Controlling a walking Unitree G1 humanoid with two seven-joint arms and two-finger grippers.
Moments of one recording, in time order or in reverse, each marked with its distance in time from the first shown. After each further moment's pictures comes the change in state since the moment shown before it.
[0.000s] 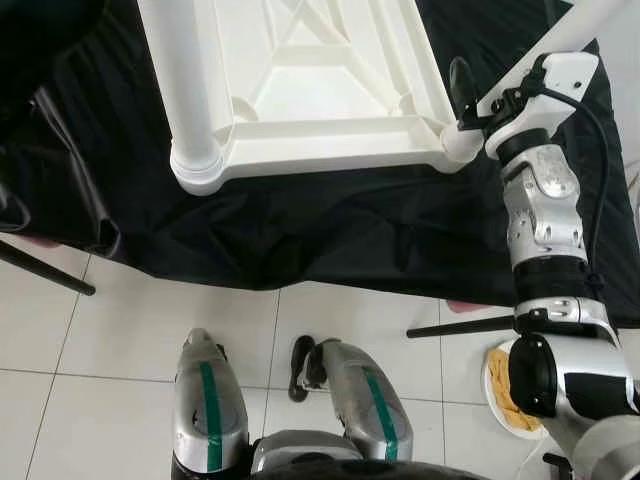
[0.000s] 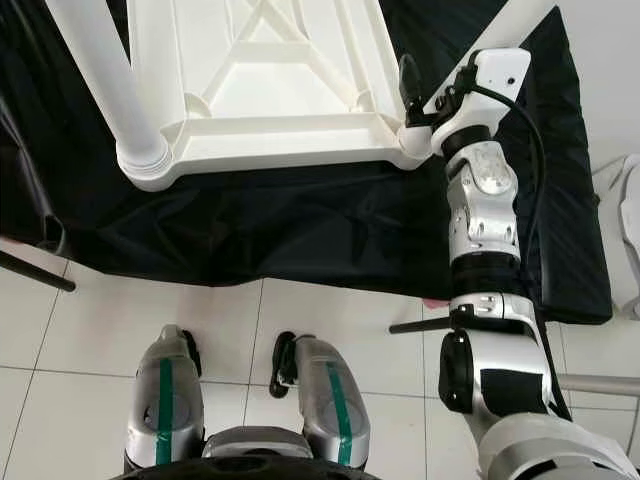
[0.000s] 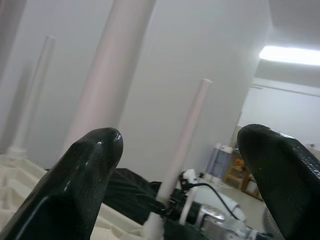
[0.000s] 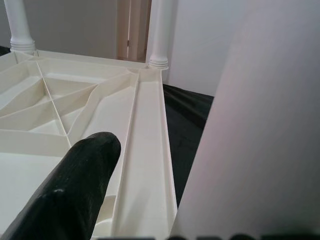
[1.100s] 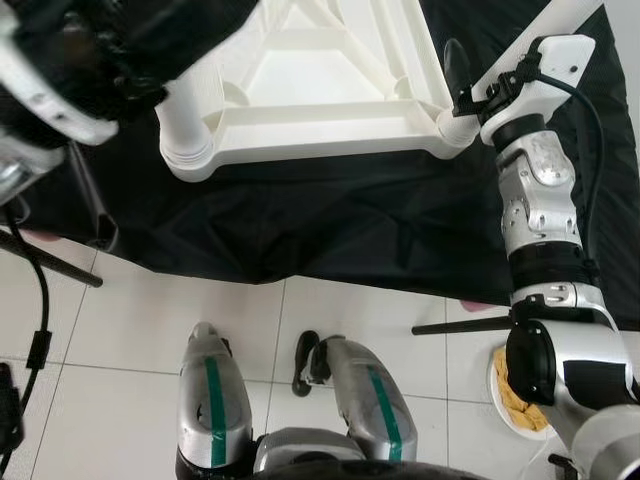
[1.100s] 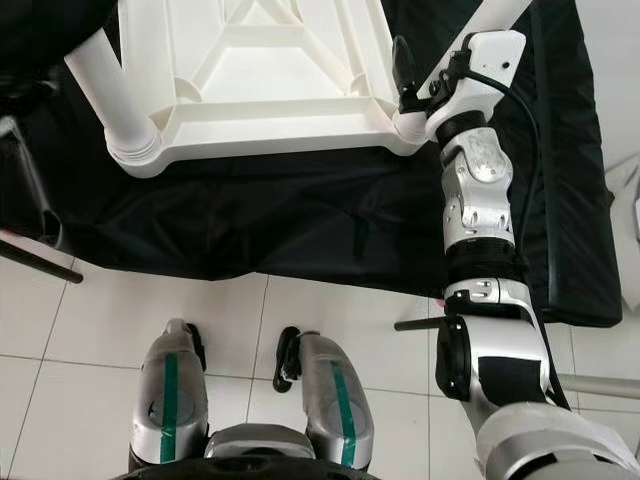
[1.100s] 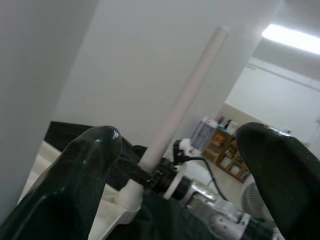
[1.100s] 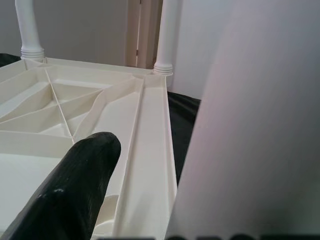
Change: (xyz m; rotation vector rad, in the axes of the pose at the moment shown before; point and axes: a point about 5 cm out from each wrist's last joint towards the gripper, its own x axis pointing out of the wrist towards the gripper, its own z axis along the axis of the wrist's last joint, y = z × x) left arm 0.046 0.034 -0.052 -0.166 0.109 0.005; right arm 0.007 0.004 0.005 -0.009 -0.052 -0.008
